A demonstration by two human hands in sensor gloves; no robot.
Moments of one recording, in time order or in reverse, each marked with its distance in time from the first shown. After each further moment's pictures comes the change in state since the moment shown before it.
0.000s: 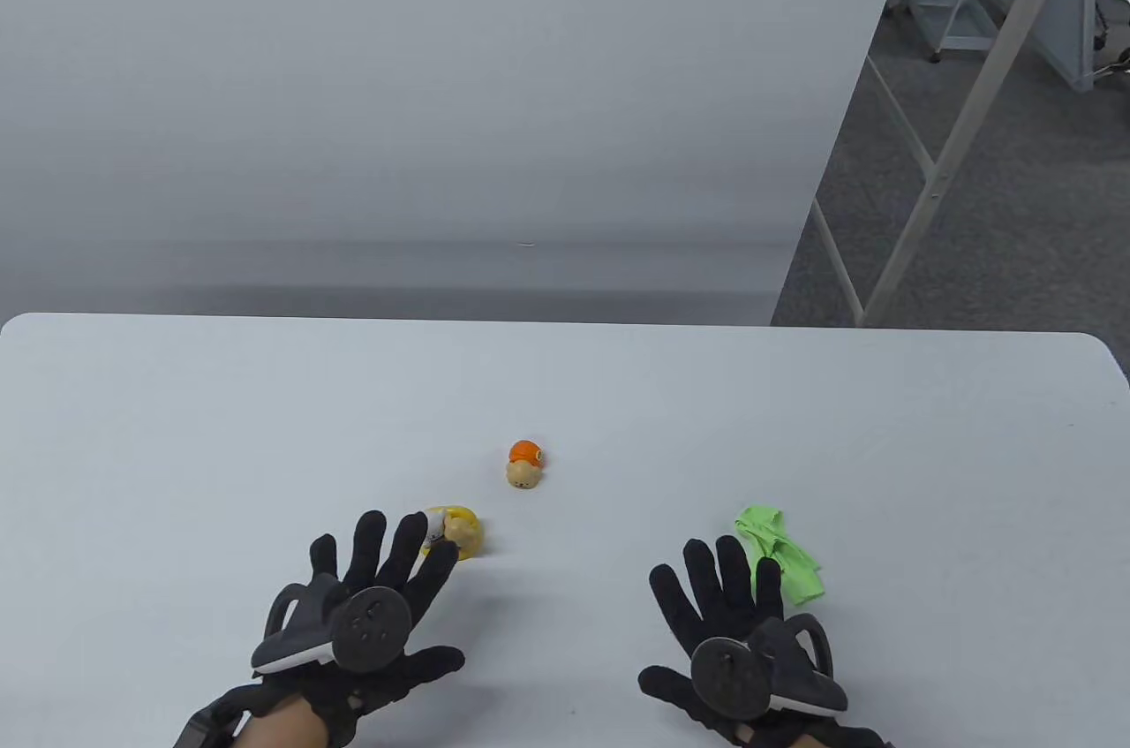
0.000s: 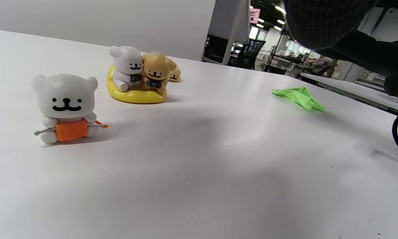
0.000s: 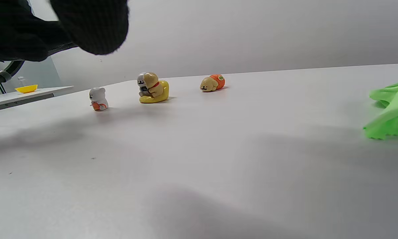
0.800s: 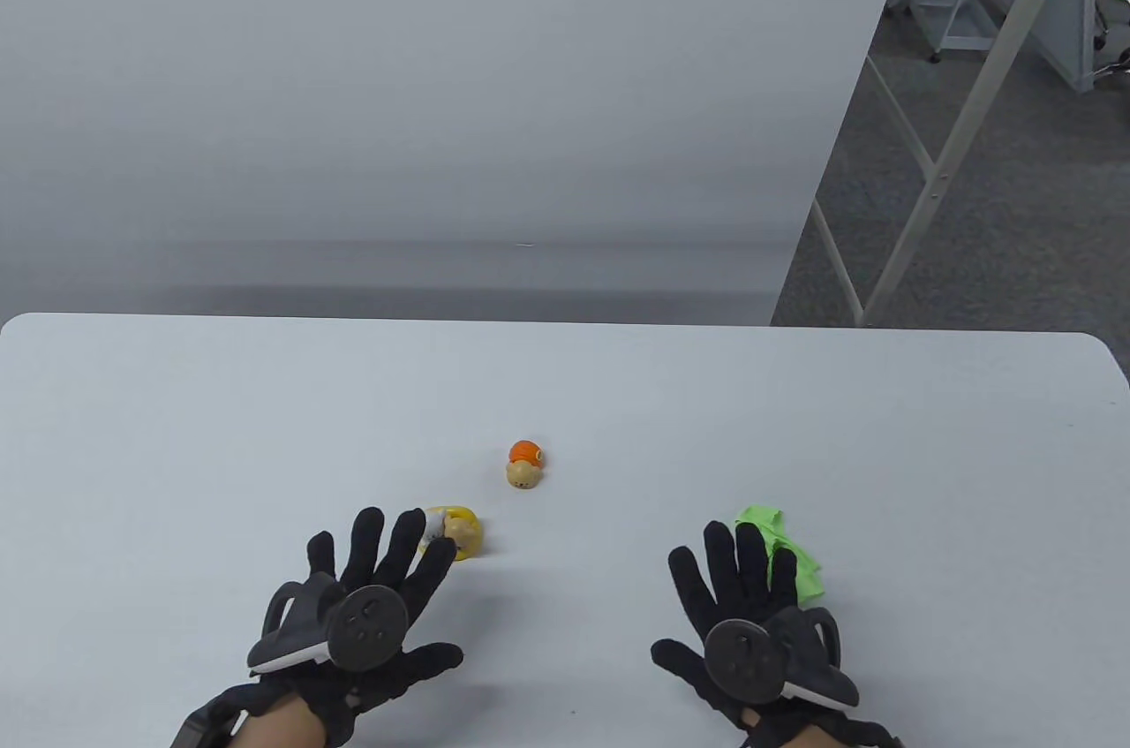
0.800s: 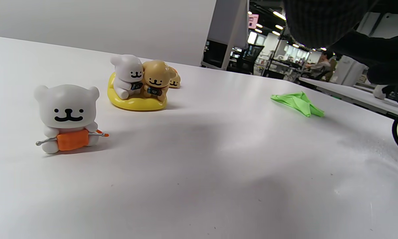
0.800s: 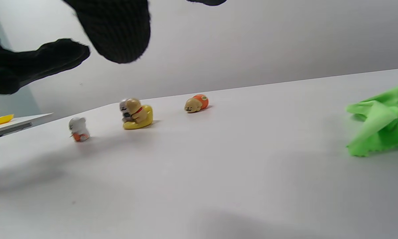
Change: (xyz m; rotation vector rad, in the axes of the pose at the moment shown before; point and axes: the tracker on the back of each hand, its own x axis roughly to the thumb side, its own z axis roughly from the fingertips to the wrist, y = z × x) left_hand -0.001 0.004 0.002 0.026 -0.001 -0.003; right_hand -0.017 -0.020 0.001 -0.075 0.135 -0.086
